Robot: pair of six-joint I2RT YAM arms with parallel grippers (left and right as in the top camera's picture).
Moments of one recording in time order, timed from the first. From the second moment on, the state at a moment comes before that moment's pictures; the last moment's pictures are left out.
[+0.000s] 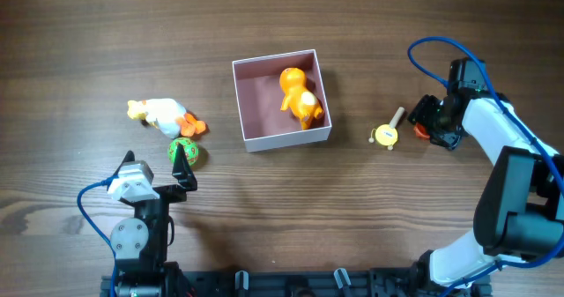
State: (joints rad) left arm 0.02 0.01 0.02 -0.08 -0.04 -0.20; right arm -0.18 1.79 1.03 -0.58 -0.01 0.47
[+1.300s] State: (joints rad) left arm 0.02 0.01 0.02 -0.08 -0.04 -0.20; right arm -0.18 1.79 1.03 -0.58 0.05 0.49
